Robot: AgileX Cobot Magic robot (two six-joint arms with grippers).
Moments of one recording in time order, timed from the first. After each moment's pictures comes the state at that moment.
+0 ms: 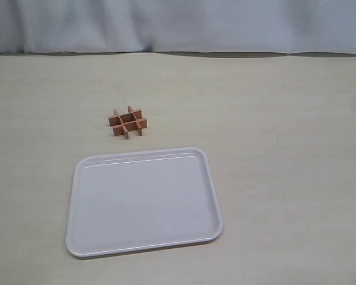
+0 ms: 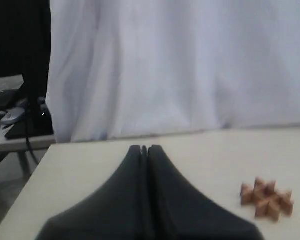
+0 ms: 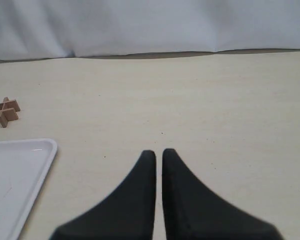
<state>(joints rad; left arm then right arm) -0.02 0.00 0.00 -0.04 0.05 0.08 -0.20 0.00 0.00 0.04 0.34 0.03</state>
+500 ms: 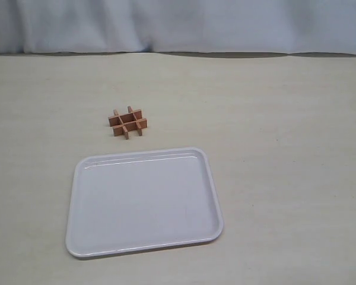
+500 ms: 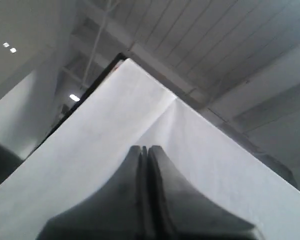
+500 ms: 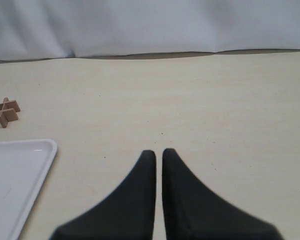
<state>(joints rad) -0.02 0.11 -0.25 -0.22 -0.60 -0.38 -0.20 0.00 0.00 0.04 0.34 0.03</state>
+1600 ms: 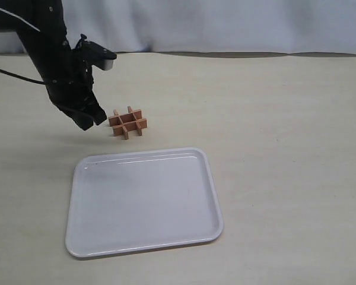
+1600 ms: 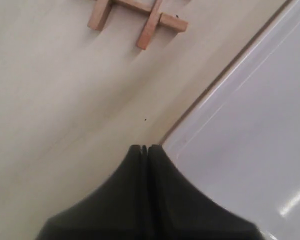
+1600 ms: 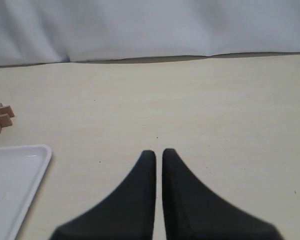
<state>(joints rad) -0.32 2.03 -1.48 -0.12 1.05 0.52 -0.22 0.00 0.00 0.04 0.33 0.03</state>
